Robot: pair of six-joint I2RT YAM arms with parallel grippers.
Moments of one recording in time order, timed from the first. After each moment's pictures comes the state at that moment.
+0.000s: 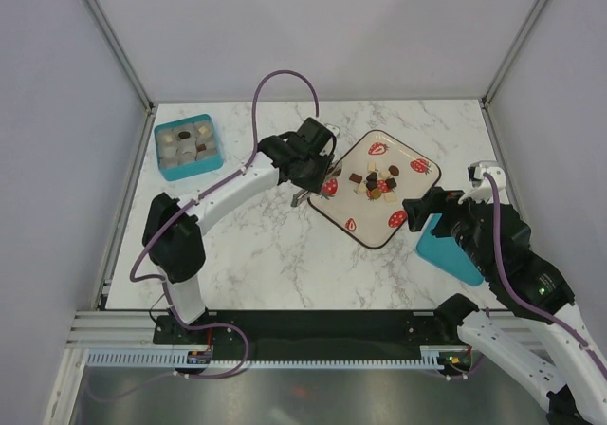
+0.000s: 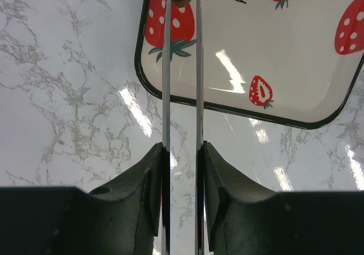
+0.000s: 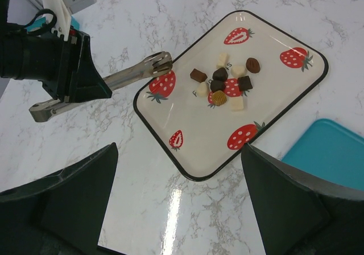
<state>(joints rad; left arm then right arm) -0.76 1.81 1.61 -0.78 -0.09 -0.25 0.59 0.54 0.97 -0.72 0.29 0.42</state>
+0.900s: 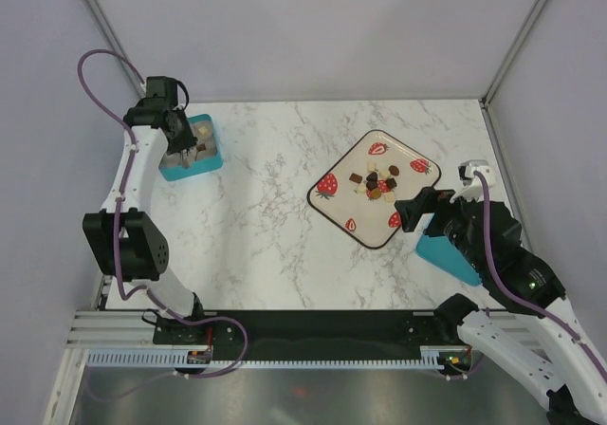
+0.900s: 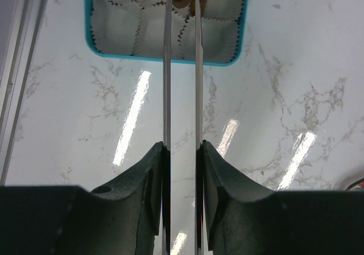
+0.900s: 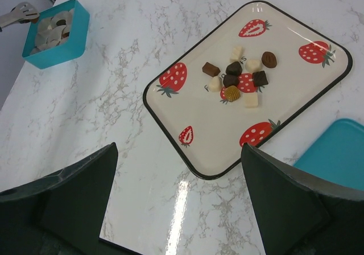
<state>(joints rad) 0.01 1.68 1.66 -0.90 -0.17 -0.30 0.59 0.55 0.92 -0.68 0.24 0.44</state>
